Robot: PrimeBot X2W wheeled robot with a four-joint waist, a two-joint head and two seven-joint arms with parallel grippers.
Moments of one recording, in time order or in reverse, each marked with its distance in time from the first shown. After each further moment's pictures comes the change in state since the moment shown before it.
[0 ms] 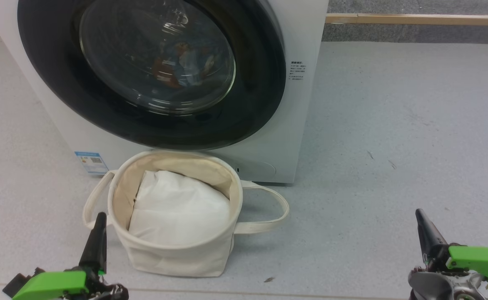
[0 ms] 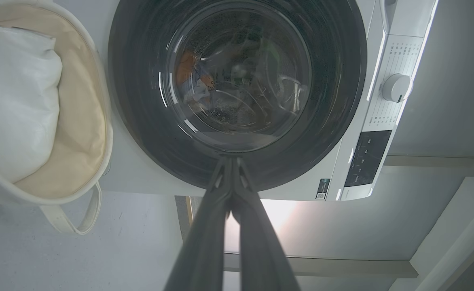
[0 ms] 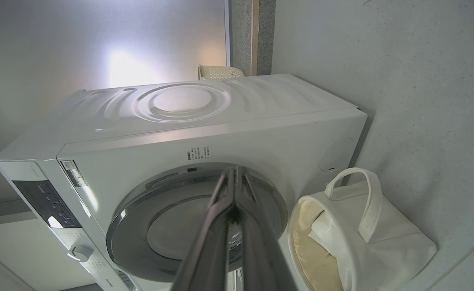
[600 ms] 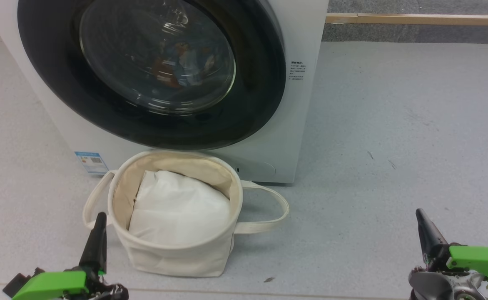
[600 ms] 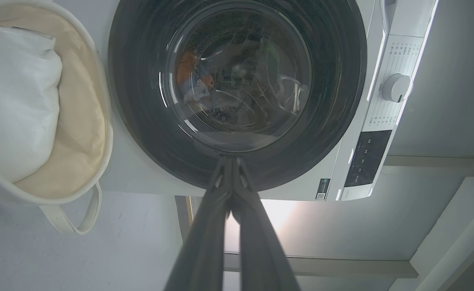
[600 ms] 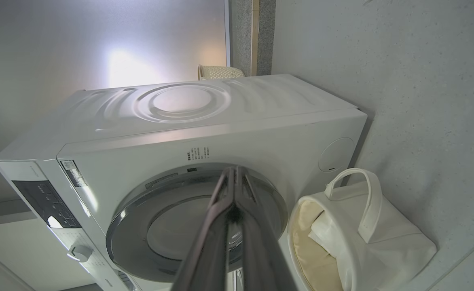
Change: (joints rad) left arm 0.000 0.000 0.000 0.000 0.000 0.000 0.000; right arm 0.000 -0.009 0.012 0.000 0.010 0.000 -0.009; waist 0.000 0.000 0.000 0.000
